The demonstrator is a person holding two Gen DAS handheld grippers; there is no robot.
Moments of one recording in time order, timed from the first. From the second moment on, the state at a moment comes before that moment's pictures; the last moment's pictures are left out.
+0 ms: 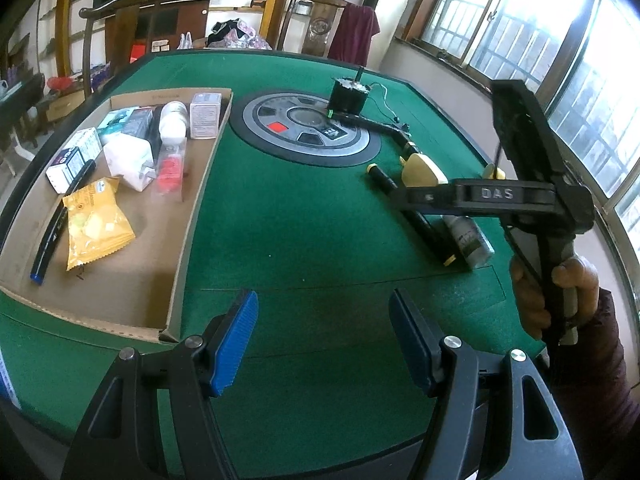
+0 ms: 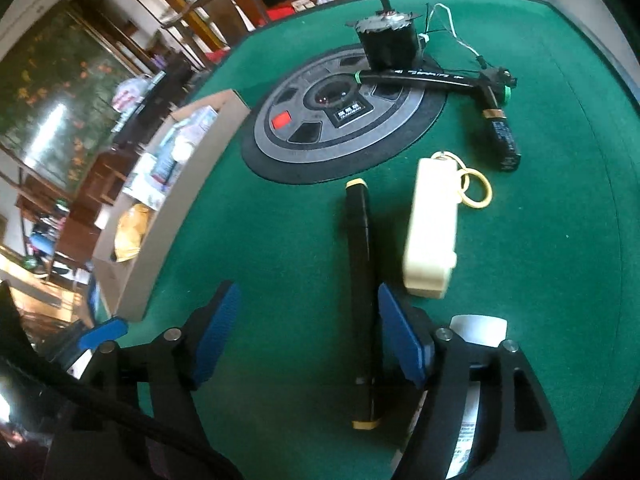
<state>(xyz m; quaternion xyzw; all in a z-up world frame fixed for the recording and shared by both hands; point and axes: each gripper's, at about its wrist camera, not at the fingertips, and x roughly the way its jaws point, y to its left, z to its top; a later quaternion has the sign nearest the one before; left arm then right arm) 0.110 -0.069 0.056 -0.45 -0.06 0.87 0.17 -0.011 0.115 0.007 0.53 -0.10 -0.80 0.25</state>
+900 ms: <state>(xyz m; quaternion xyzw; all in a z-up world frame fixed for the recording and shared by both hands) 0.068 -0.010 0.037 -0.47 0.01 0.86 0.18 0.003 0.266 0.002 0.40 -0.35 -0.83 0.16</state>
